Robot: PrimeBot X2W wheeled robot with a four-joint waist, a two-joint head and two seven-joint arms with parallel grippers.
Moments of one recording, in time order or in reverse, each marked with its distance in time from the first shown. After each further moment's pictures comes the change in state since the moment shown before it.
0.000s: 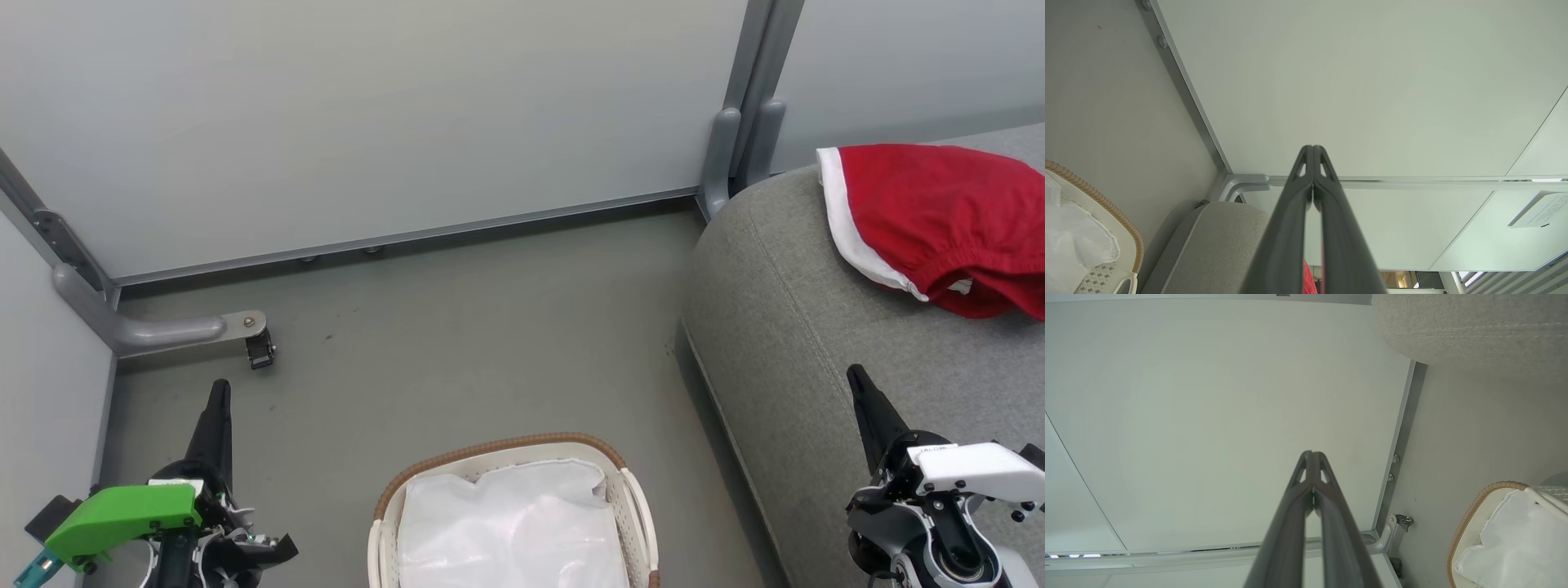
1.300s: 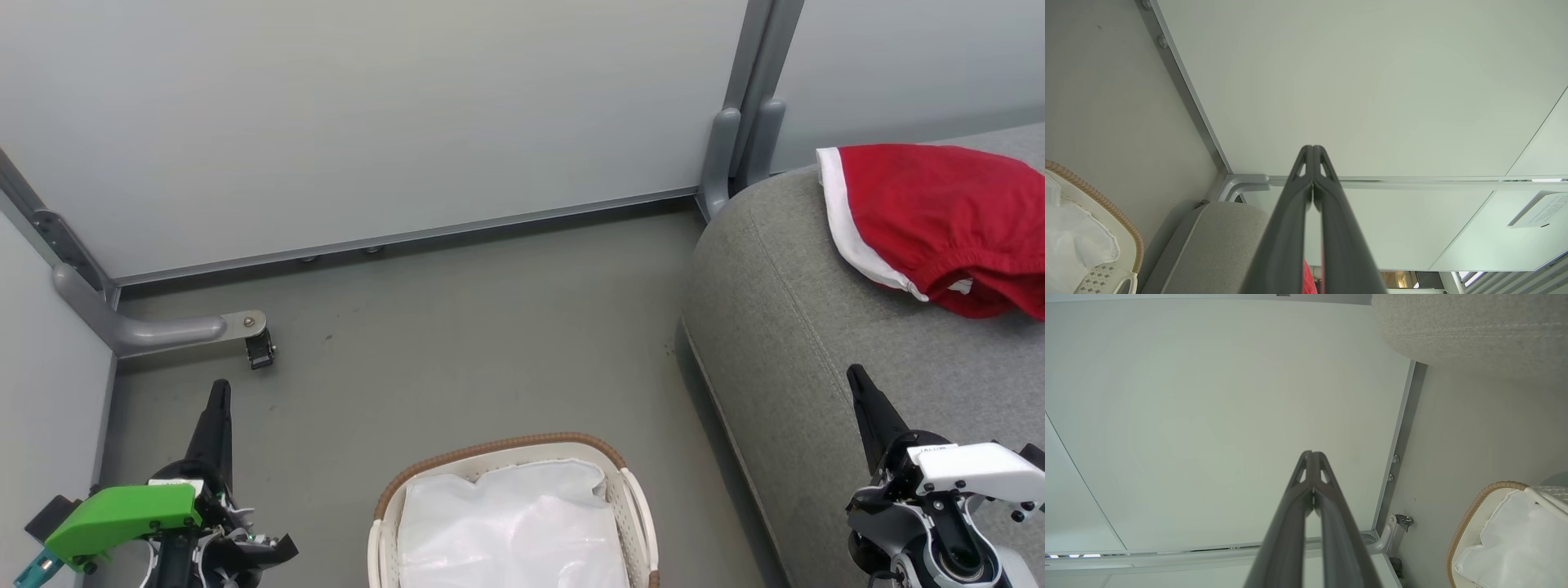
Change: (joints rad) left arm 0.000 0.000 0.000 0.000 0.000 0.000 0.000; right arm 0.000 0.000 0.000 0.000 0.000 0.000 0.000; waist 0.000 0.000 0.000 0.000
